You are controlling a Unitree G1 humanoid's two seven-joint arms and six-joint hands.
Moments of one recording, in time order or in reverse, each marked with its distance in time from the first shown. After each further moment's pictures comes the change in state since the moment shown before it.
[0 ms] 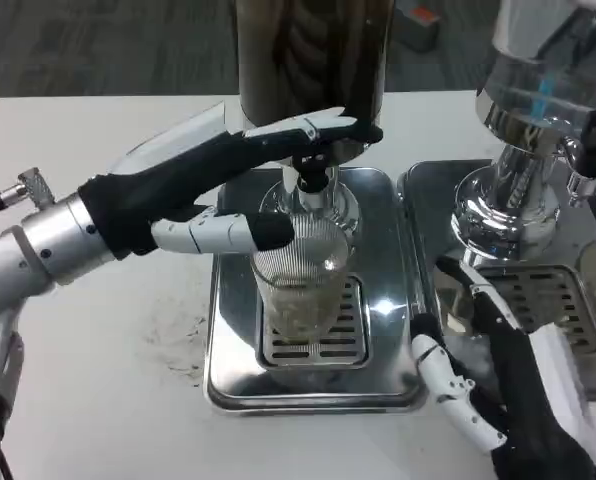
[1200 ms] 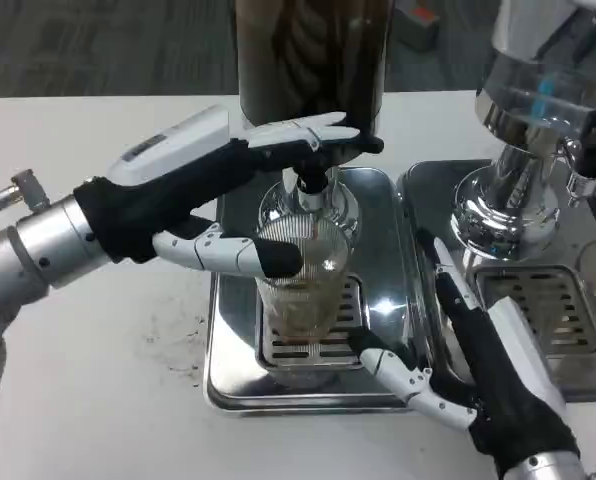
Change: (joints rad) left arm 0.001 0.068 -0.072 0.004 0.113 -0.134 0.174; right arm -0.128 -0.056 0.002 0.039 0.064 0.045 0.143
